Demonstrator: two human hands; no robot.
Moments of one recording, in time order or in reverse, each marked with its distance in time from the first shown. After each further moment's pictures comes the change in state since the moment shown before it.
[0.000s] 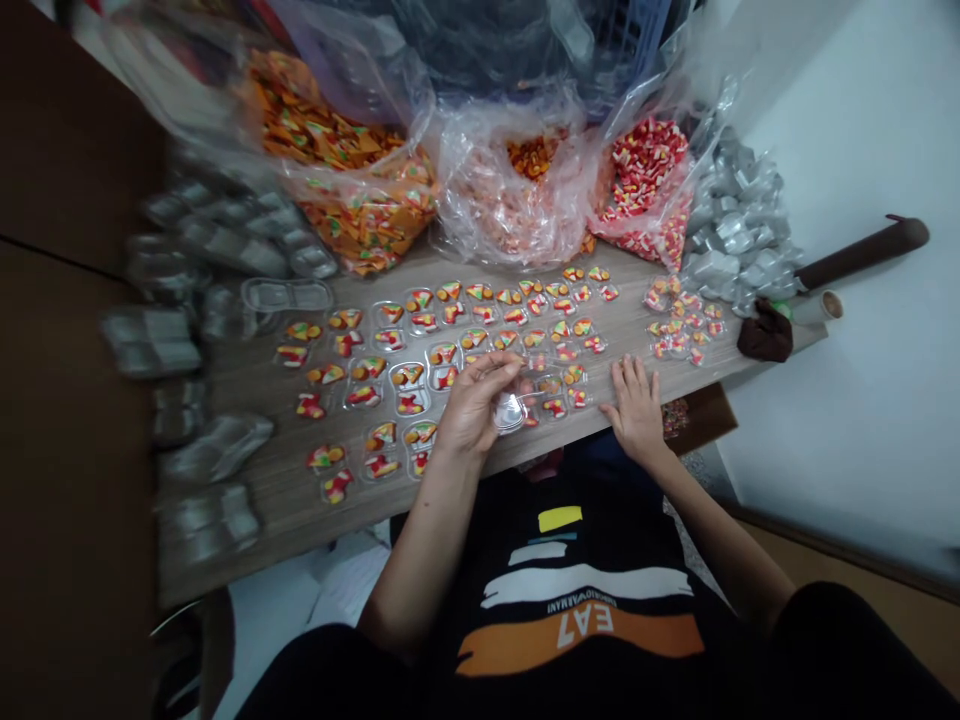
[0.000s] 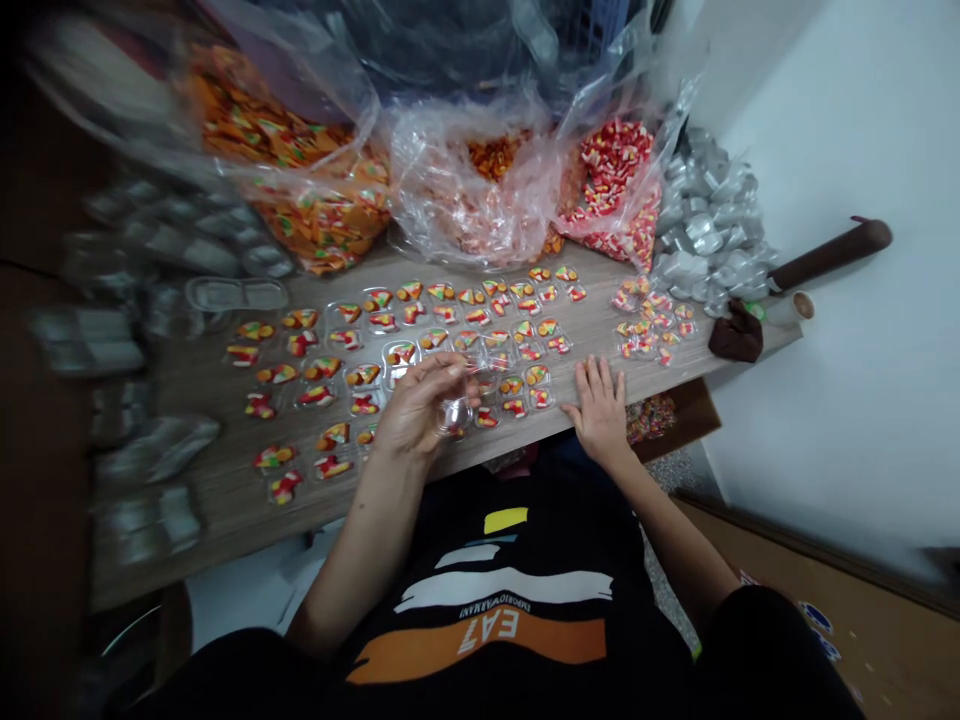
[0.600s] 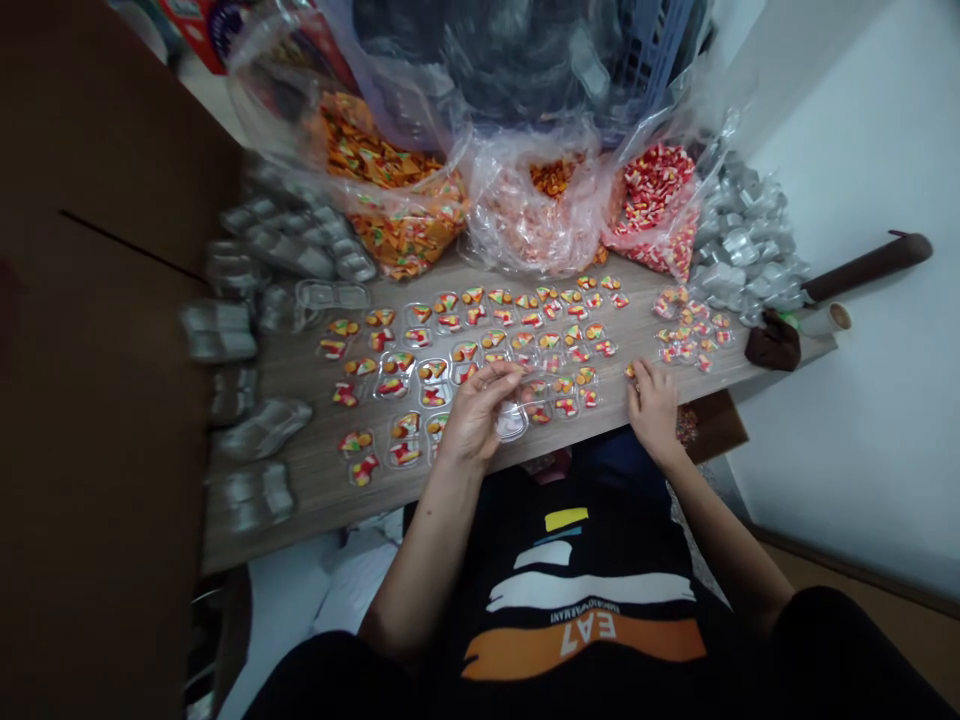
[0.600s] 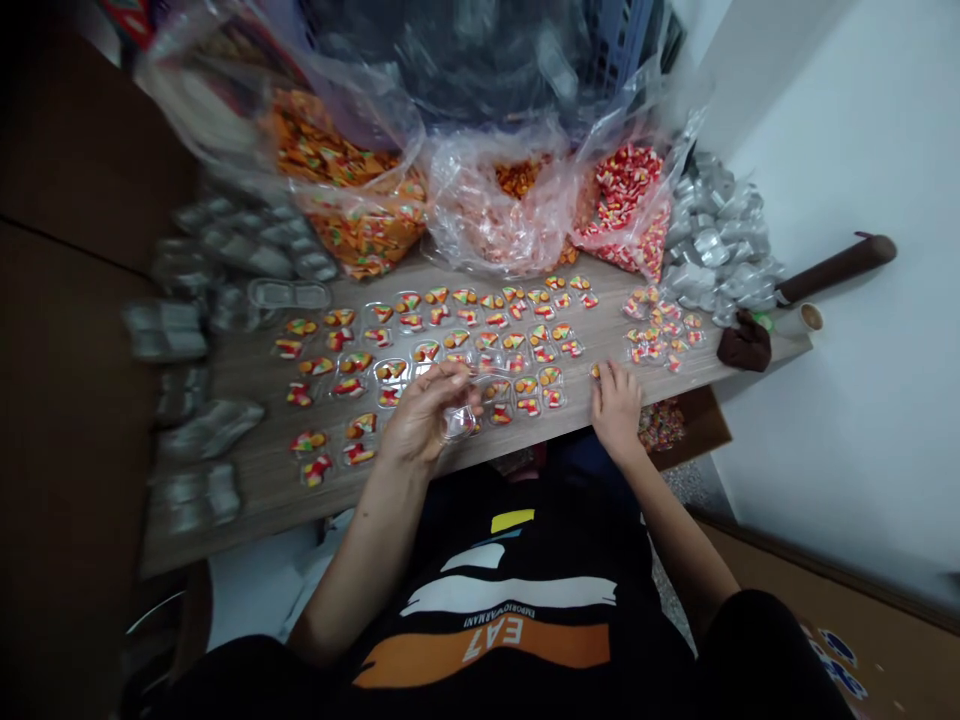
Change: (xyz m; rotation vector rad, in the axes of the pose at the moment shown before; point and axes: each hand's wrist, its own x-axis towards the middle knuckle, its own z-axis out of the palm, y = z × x) left_hand -0.024 0.008 -0.007 -0.023 0.019 0.024; right_hand 0.015 0.001 -0.015 0.098 0.125 0.181
